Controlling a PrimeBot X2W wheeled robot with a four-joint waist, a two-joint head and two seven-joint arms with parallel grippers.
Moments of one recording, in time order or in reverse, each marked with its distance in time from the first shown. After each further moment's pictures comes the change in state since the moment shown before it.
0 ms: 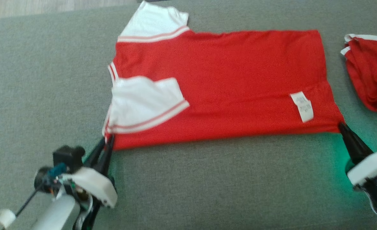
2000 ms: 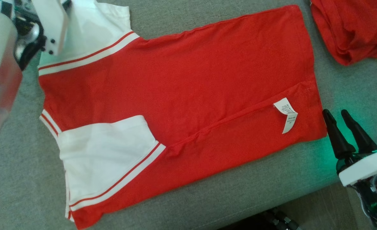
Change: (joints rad) left arm -0.971 0.025 -0.269 0.540 0.058 -0.176 0.563; right arm 0.168 0.157 -0.300 -0.350 -0.284 0.000 0.135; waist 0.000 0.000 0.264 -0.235
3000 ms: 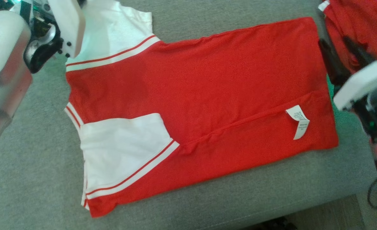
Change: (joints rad) left arm -0.041 0.054 -0.220 -0.142 -0.278 0.000 -0.024; right arm -0.453 0.049 0.011 0.204 -0.259 0.000 0.225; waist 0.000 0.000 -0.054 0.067
